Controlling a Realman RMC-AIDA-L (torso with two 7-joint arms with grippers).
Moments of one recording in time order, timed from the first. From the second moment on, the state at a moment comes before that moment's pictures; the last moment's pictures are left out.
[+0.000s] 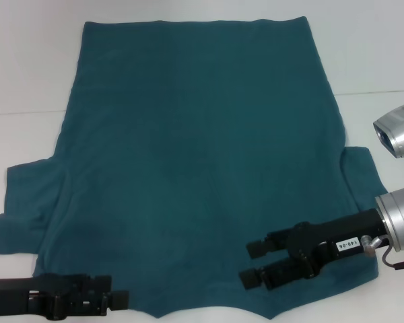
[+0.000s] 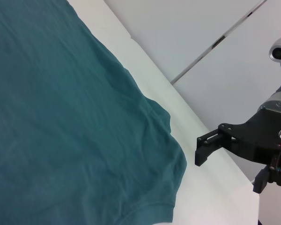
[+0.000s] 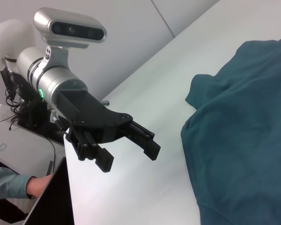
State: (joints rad) left arm -0.45 -2.10 0.57 0.81 2.25 1.84 -1.89; right arm 0.63 2.06 -0.82 -0.71 -2.16 -1.73 1.84
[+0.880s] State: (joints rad) left arm -0.47 -2.09 0.47 0.82 2.21 1.84 -2.07; right arm 0.64 2.06 -0.78 -0.71 -2.16 -1.73 1.90
